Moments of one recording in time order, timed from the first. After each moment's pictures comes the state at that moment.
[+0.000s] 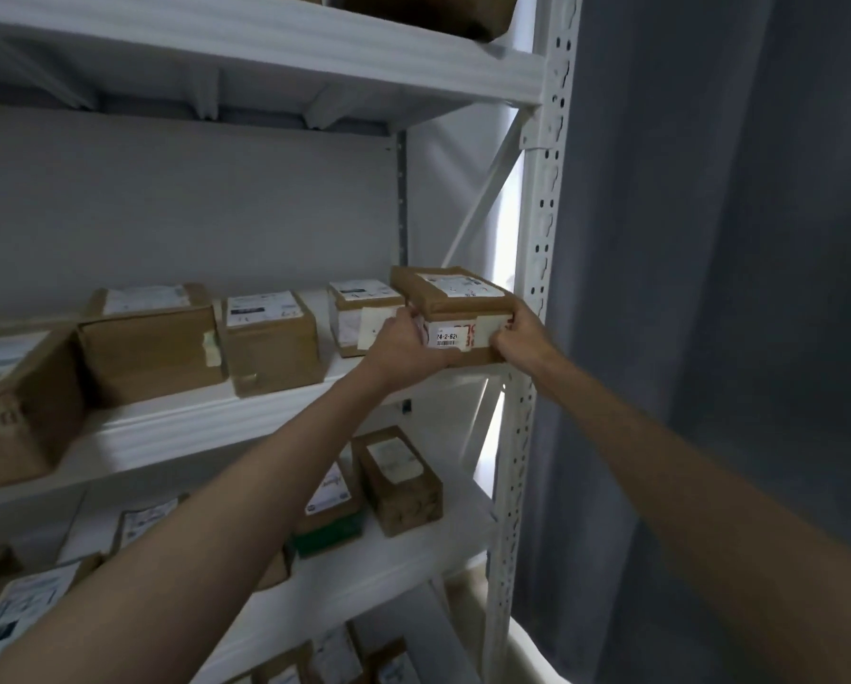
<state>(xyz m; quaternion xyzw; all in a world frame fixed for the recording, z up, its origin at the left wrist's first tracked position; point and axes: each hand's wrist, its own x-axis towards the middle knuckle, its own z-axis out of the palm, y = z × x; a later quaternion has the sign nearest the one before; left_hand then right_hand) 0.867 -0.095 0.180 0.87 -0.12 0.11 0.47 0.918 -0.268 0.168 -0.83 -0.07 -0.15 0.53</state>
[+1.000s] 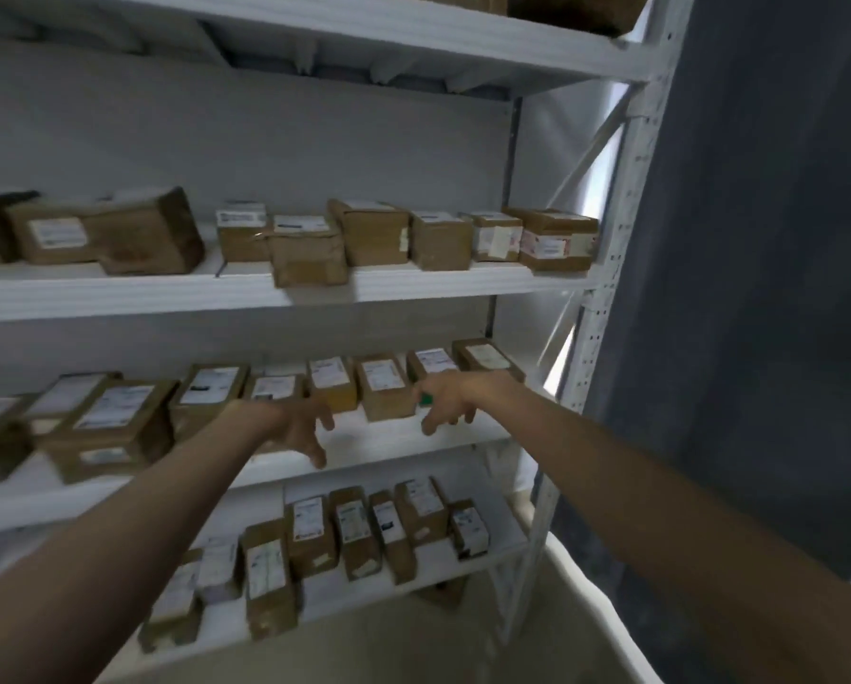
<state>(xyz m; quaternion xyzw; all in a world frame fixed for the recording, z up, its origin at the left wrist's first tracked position) 0.576 0.152 0.058 0.98 0.05 -0.21 0.04 0.649 -0.072 0.089 -0.94 -0.26 0.21 0.04</state>
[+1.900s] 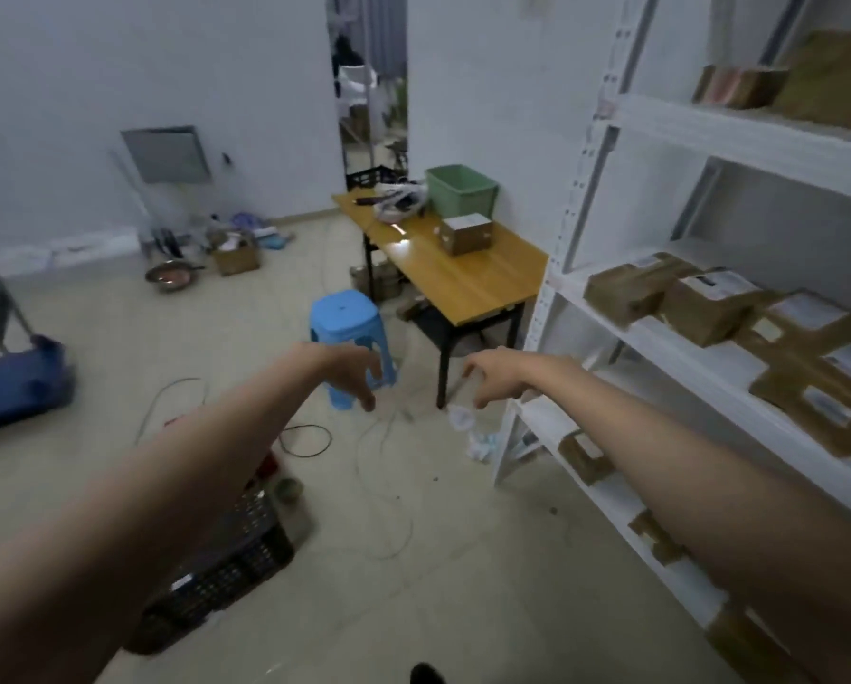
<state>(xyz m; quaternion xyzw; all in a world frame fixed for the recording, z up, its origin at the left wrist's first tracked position) -0.019 0.465 -0.054 0.75 0.60 -0.19 0.19 0.222 0.472 -0.056 -0.58 -0.76 0.26 -0.15</state>
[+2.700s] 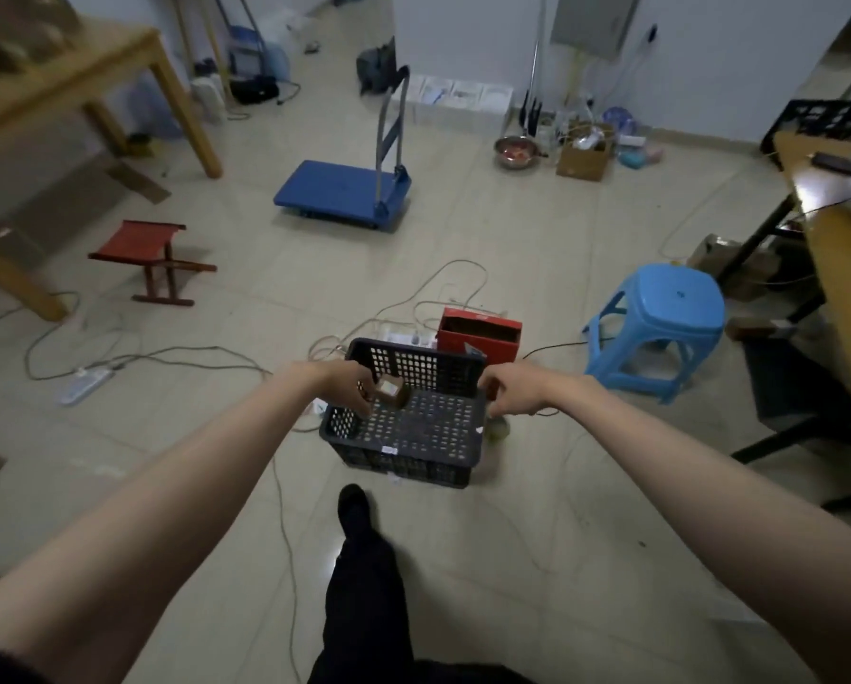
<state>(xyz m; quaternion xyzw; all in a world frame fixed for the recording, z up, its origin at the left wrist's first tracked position) -0.434 0.374 -0.210 0.41 0.83 -0.11 0.36 -0.246 0.578 -0.218 -0.22 -0.90 0.26 -0.27</state>
